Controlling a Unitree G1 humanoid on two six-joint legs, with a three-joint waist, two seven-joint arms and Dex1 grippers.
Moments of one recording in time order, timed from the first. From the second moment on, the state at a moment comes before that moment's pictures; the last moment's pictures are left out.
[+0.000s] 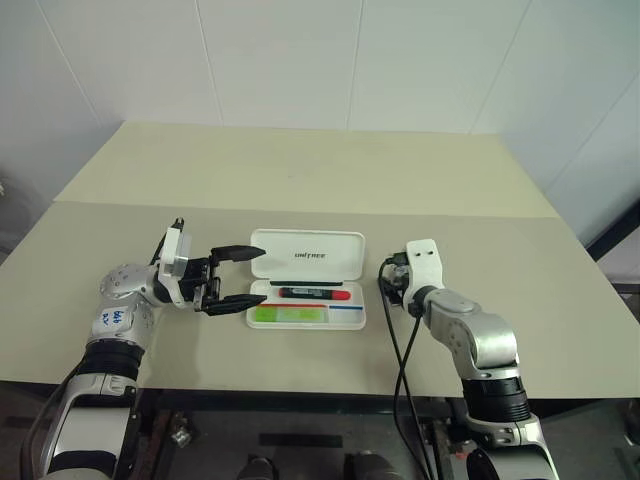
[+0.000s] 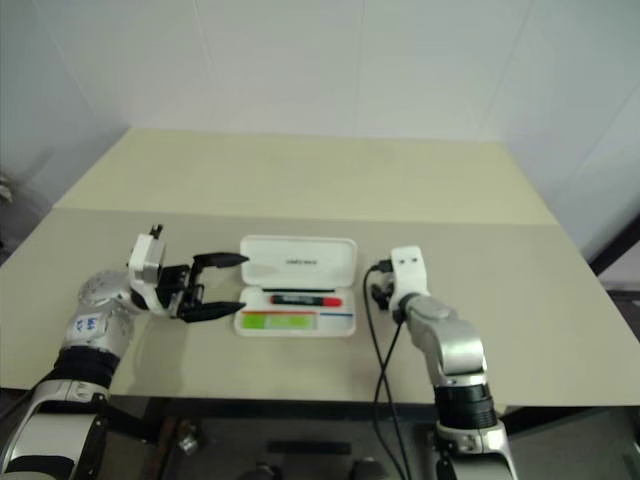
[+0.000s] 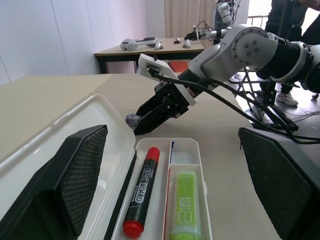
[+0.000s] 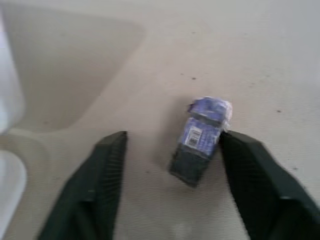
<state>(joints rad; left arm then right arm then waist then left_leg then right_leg) -0.68 0.61 0.04 0.59 -0.61 -0.12 -1.50 -0.54 -0.17 -0.03 -0.11 0.14 1.00 0.10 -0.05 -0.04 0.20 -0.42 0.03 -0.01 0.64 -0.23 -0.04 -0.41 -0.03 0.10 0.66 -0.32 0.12</state>
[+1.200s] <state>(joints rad) -0.75 0.69 -0.11 0.68 -0.68 -0.18 -1.50 -0.70 -0.62 0.39 -0.30 0.36 0.88 0.90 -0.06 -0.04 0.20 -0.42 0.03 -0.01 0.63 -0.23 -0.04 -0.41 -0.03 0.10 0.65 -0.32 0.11</state>
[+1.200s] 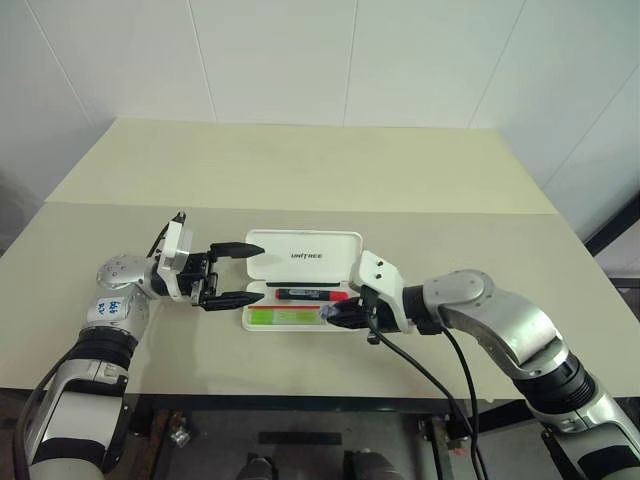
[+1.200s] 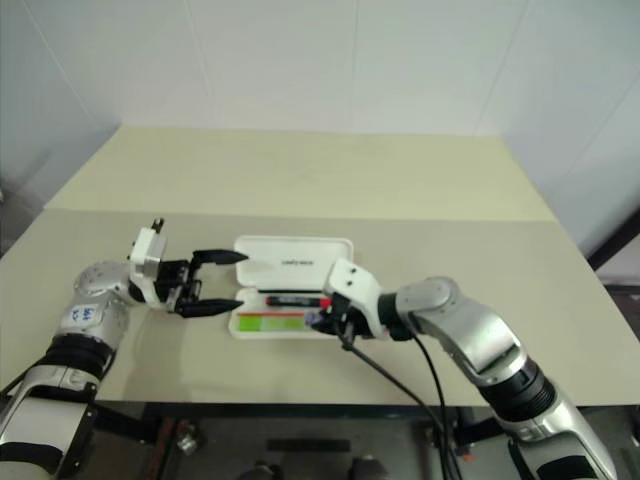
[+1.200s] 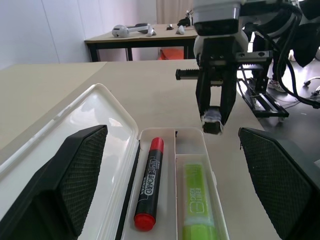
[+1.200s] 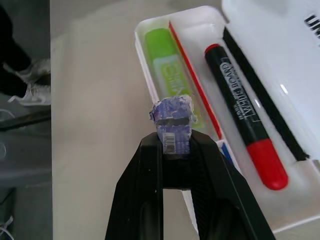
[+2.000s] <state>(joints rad) -0.73 0.69 -0.08 0.67 -0.68 -0.18 -1.50 -0.75 -0.61 0.43 -0.11 0.23 0.77 1.00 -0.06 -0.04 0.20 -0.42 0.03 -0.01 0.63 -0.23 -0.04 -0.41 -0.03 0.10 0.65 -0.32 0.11</state>
